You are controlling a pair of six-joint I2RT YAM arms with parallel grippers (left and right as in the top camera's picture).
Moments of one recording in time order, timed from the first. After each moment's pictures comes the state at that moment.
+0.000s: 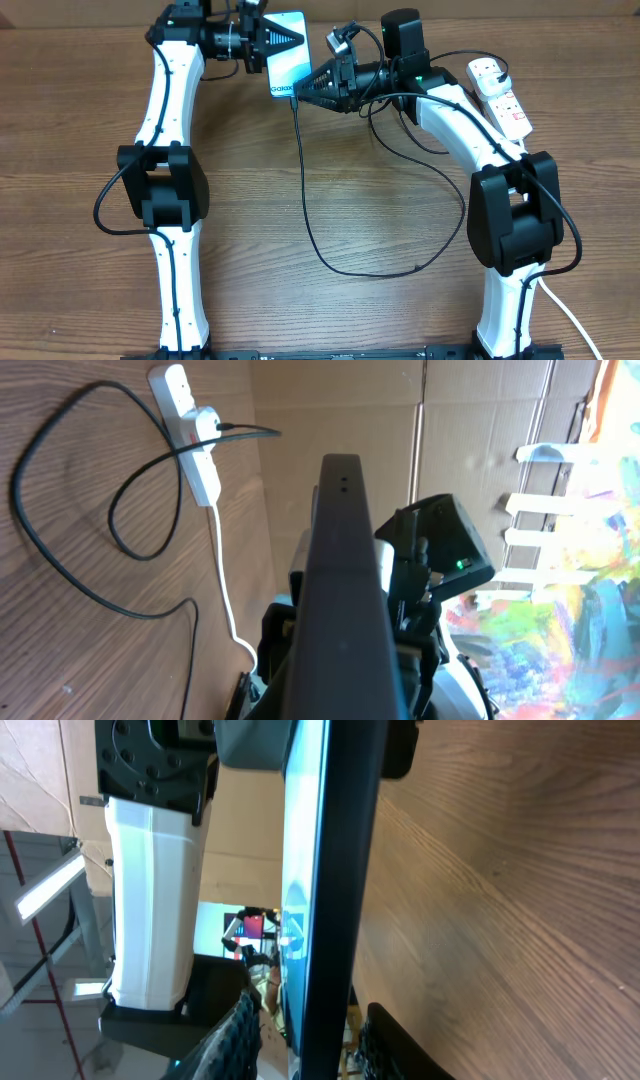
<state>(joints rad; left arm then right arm) -0.03 2.55 2.47 -0.89 1.50 -0.54 0.31 2.15 1.70 -0.13 -1.29 0.81</state>
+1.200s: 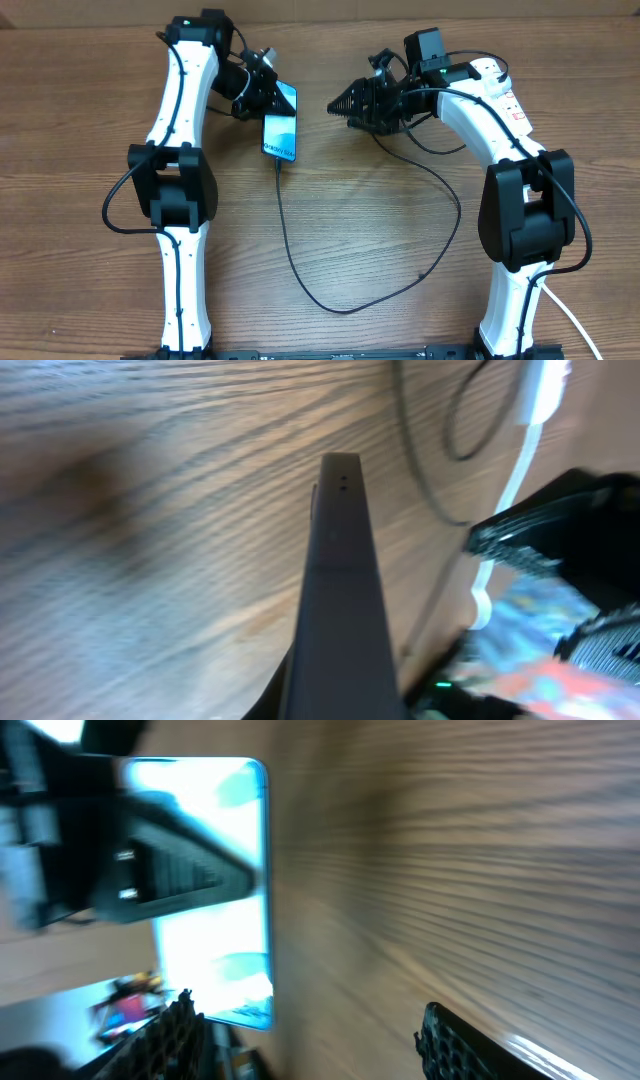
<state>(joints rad) -0.09 2.55 2.47 -1.54 0.76 0.00 0.22 2.15 1.71 -0.71 -0.89 0.42</state>
